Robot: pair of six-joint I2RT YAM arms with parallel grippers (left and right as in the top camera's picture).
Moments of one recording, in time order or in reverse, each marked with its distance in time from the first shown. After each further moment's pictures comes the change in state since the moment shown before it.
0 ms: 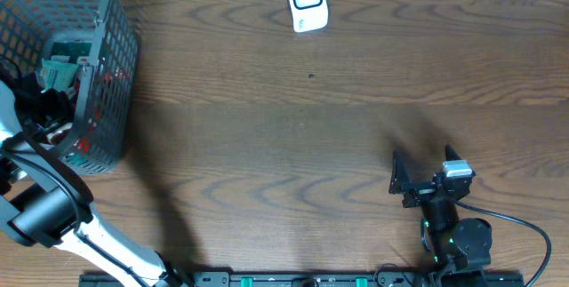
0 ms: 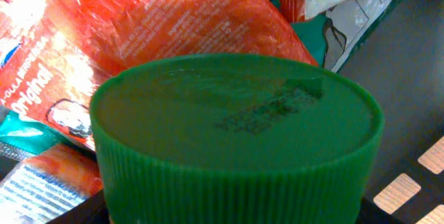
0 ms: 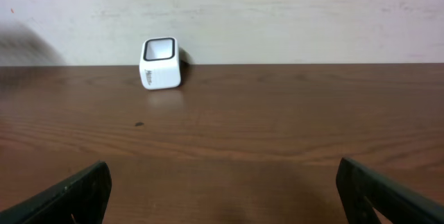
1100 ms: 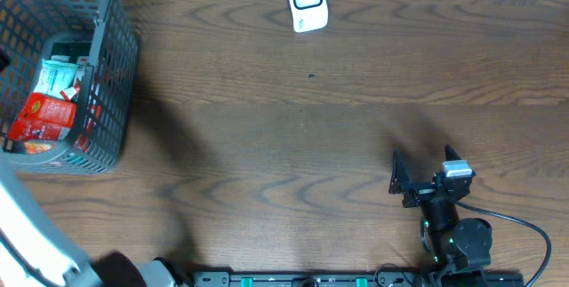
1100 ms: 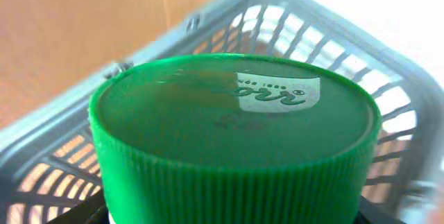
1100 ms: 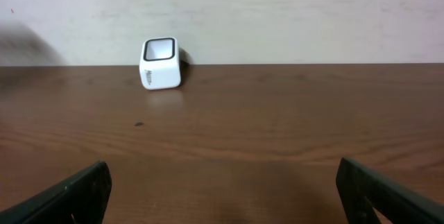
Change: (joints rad) left arm -0.012 -0.592 0.031 0.270 0.000 -0.224; right arm 0.000 0.000 0.000 0.000 0.000 0.000
